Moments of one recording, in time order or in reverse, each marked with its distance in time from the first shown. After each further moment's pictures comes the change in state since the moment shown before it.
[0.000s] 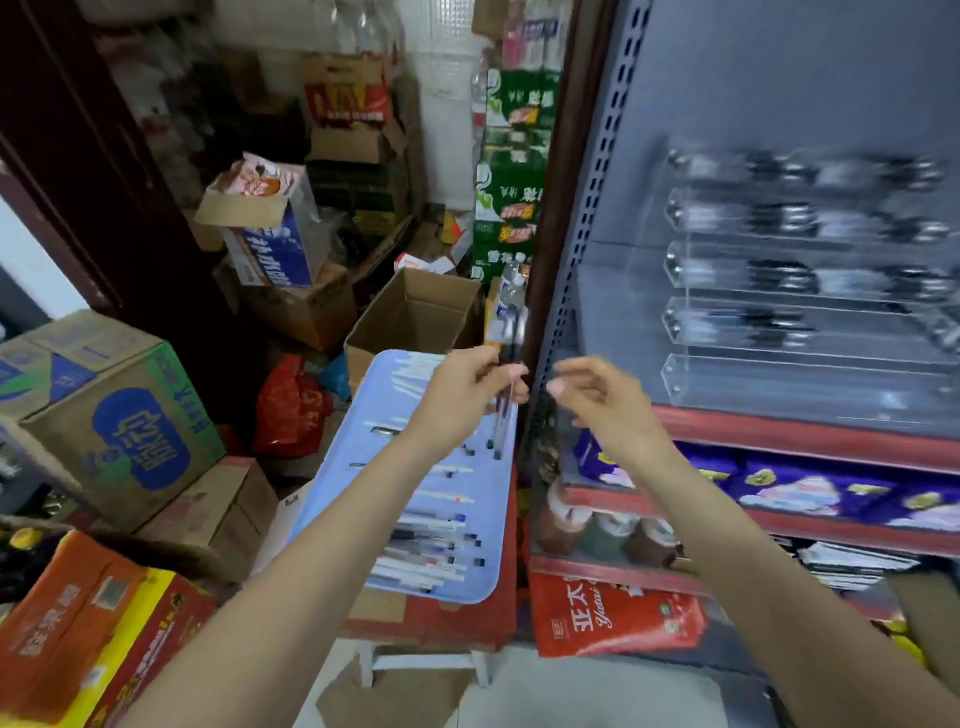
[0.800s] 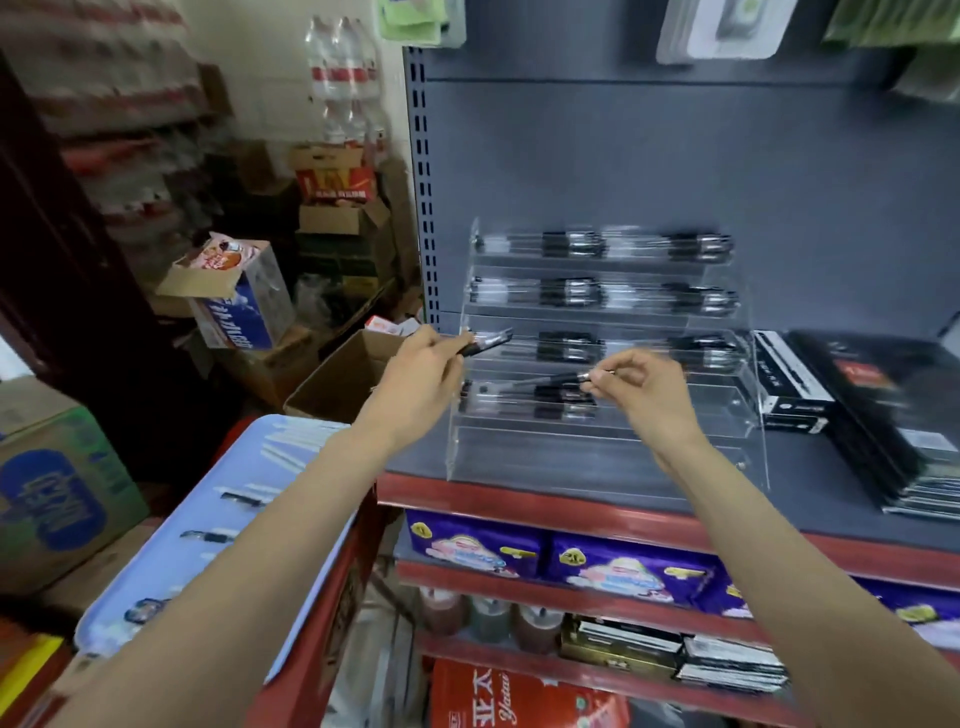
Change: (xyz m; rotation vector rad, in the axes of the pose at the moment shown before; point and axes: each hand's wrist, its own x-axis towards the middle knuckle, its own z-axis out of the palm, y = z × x) left_hand 0.095 0.097 0.176 0.908 0.168 0.276; right_hand 0.069 0.052 -0.276 0.134 0.164 -0.131
